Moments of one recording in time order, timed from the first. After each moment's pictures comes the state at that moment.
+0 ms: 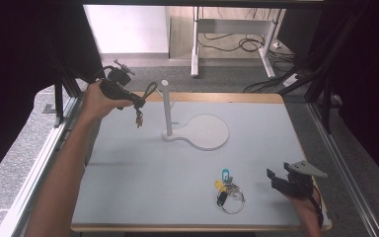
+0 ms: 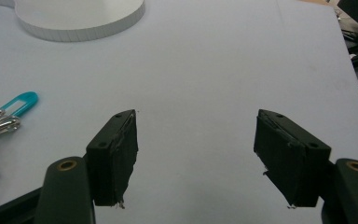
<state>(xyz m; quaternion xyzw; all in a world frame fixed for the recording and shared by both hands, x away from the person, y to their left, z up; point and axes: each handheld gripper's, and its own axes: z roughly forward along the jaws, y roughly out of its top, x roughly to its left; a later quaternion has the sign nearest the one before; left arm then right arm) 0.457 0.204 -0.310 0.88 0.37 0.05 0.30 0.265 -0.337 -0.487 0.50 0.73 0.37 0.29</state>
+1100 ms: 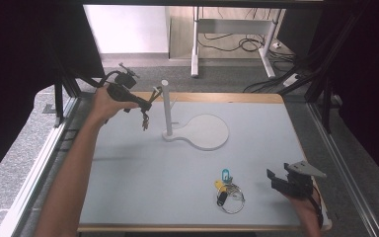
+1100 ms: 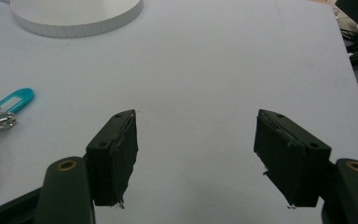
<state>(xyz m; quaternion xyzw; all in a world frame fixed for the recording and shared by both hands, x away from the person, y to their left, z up) 0.471 0.195 -0.338 0.88 0.36 0.00 0.32 0.266 -0.336 -0.488 0.50 0.73 0.37 0.29</state>
